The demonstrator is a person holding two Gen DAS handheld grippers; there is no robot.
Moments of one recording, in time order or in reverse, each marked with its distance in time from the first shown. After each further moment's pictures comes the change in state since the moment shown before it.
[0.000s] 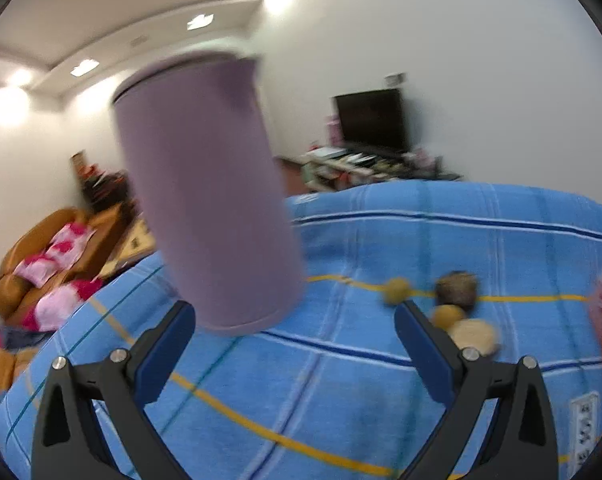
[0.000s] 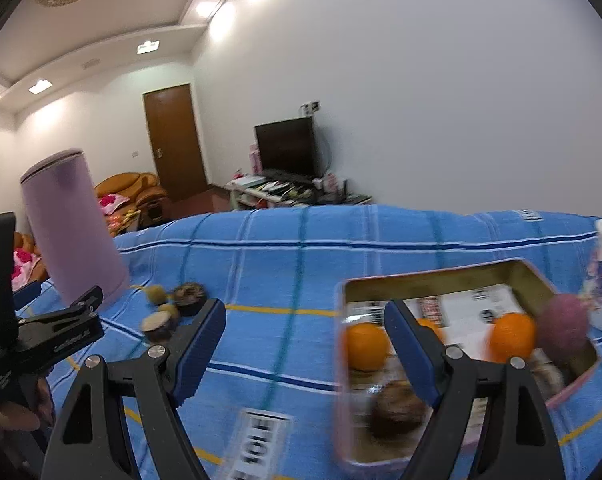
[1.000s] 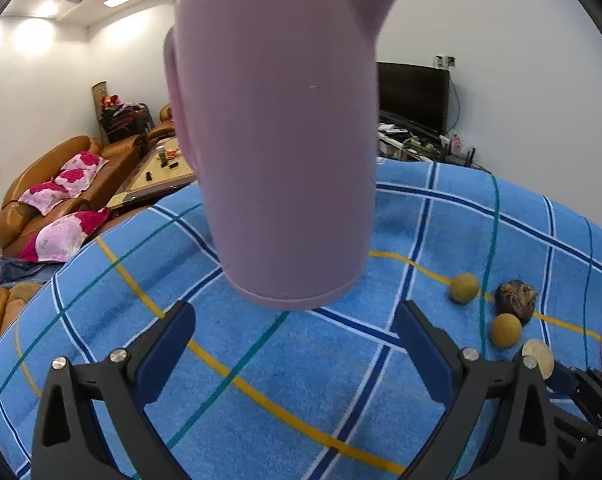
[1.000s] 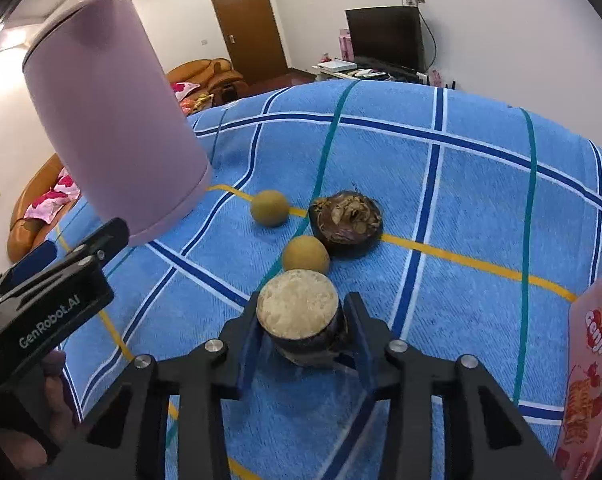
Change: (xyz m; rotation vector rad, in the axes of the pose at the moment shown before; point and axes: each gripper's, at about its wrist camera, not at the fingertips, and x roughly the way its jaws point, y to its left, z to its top) left arm 0.045 0.048 -0.004 -0.154 0.165 0.009; right arm 0.117 0.116 -0.008 -0.136 0.442 0.271
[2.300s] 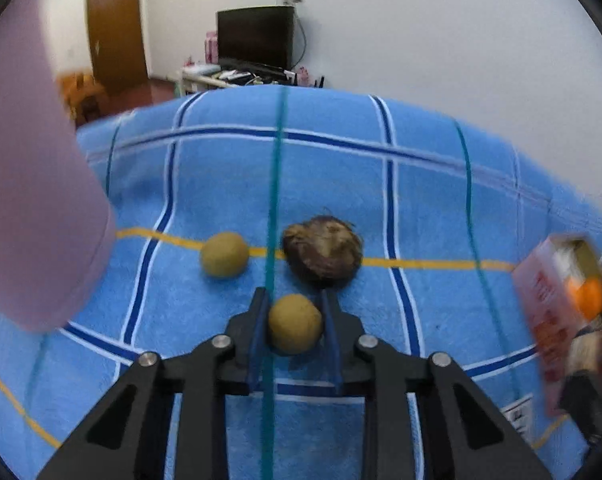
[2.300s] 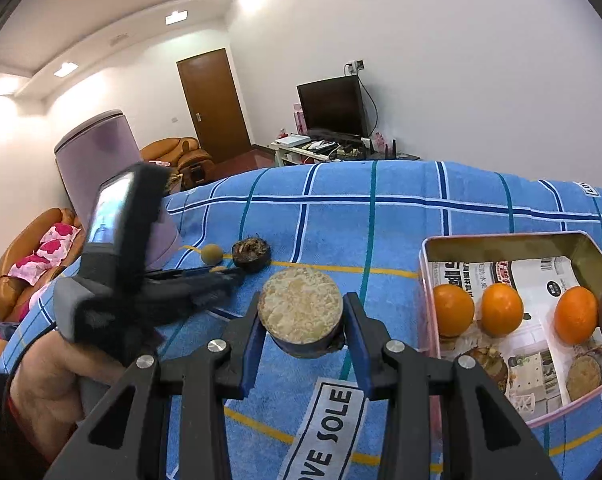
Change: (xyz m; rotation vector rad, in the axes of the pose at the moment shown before) left arm 0.028 -0.112 0.002 0.221 0.218 -0.521; right arm -0.123 -0.057 -0.057 0.111 -0.298 -0.108
